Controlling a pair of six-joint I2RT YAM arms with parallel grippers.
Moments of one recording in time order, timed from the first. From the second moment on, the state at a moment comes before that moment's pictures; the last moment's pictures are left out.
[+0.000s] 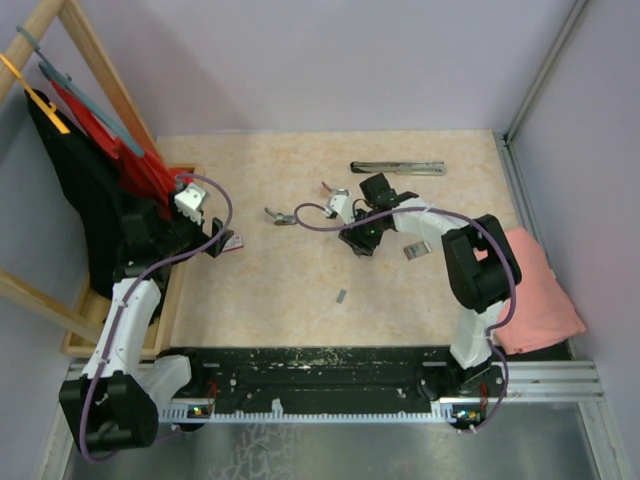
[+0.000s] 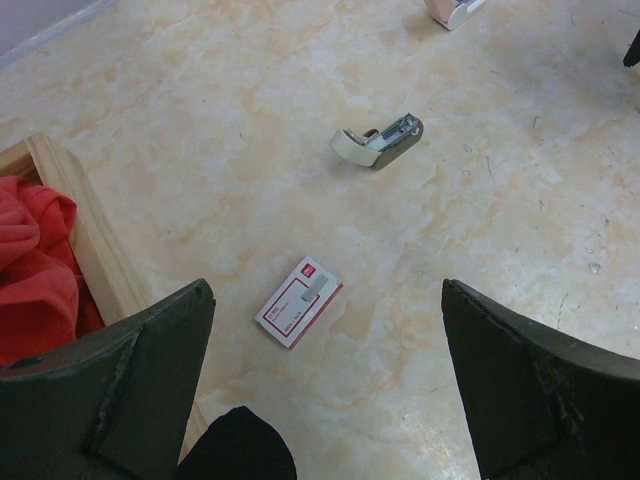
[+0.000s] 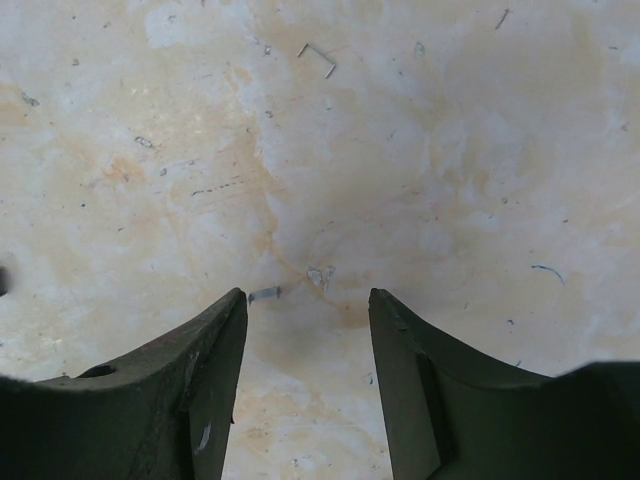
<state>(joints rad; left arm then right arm) 0.09 0.99 0.73 -0.17 0.59 0.37 0.48 1.85 1.23 -0.48 -0.35 -0.71</state>
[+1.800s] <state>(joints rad) 0.09 0.99 0.73 -0.18 0.60 0.37 0.48 1.86 1.19 -0.55 -0.48 -1.07</state>
